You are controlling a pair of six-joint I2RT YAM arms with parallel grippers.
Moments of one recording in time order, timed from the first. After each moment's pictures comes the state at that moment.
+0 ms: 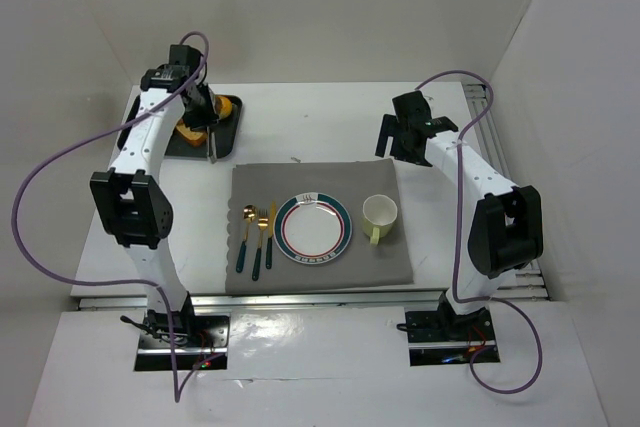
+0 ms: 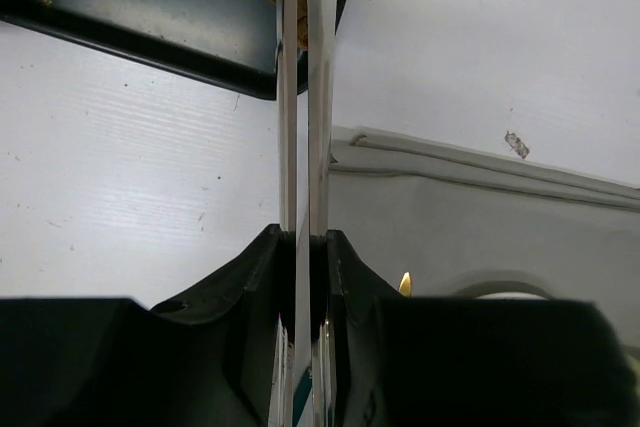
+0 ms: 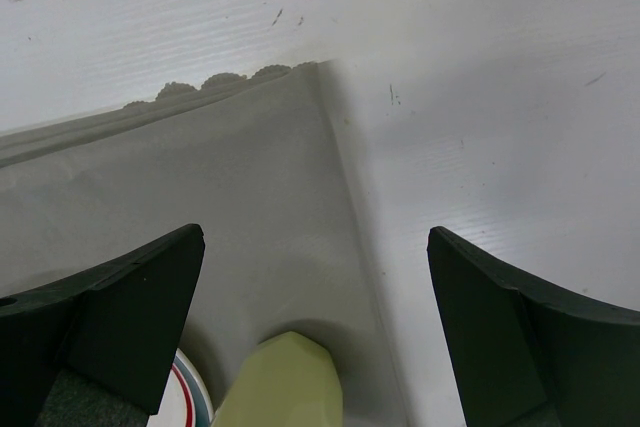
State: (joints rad) left arm -0.04 1.92 1.95 -1.04 -0.04 -0.35; right arm 0.27 1.65 1.35 -0.65 0.25 0.46
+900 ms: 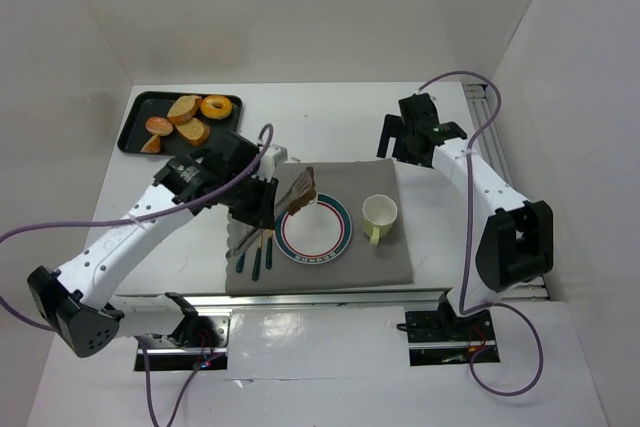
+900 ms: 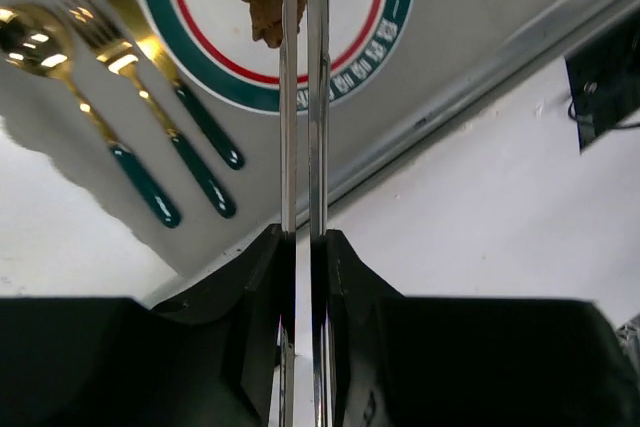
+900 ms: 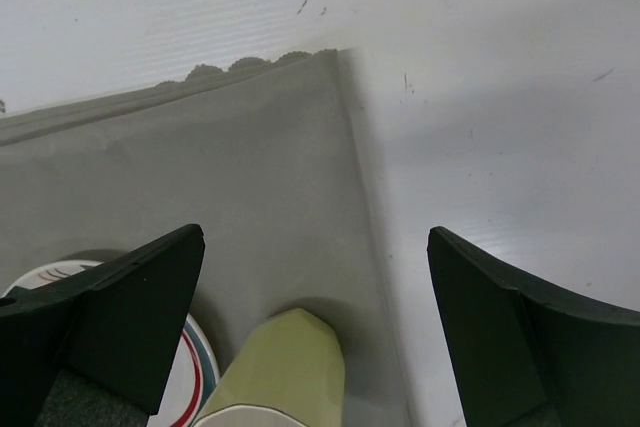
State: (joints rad) left arm -0.61 1.24 1.35 -1.11 0.21 -0.27; right arm 0.27 1.57 1.30 -0.64 0.20 0.44
